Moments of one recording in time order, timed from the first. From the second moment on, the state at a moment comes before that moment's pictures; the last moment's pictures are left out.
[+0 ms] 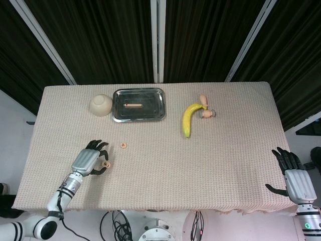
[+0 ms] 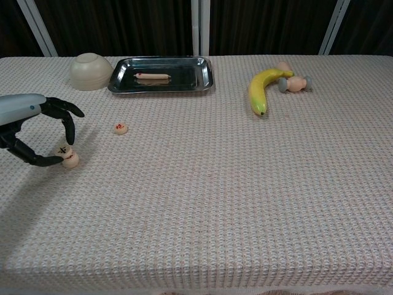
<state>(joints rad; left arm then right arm) -0.52 -1.40 -0.05 -1.63 1.20 1.01 0.21 0.06 -1.18 0.01 -1.46 -1.54 1.44 0.16</state>
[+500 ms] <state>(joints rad) -0.52 -1.38 -0.05 -1.65 1.22 1.02 0.20 0.06 -1.18 0.01 -1.46 -1.54 1.44 0.16</state>
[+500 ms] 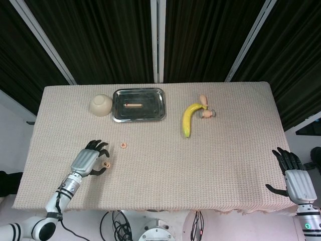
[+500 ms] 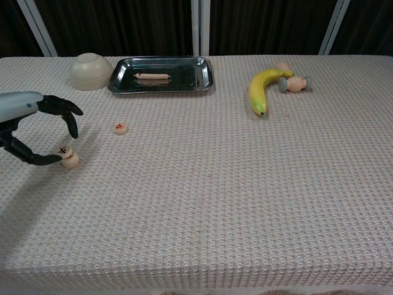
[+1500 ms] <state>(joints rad) -0.51 -1.52 -0.09 -1.58 1.16 1.06 0.24 0.07 -1.17 0.01 -1.47 -1.54 1.43 0.14</state>
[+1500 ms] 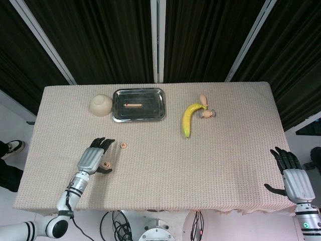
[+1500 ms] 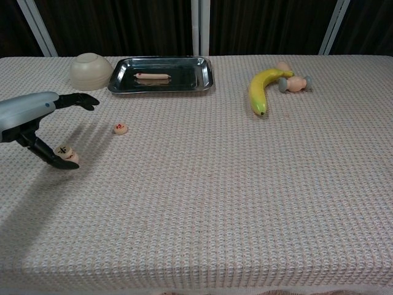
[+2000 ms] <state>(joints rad) -0.51 -1.51 -0.09 -1.57 1.15 1.05 0.24 0.06 -1.17 0.01 -1.47 -1.54 1.44 0.15</state>
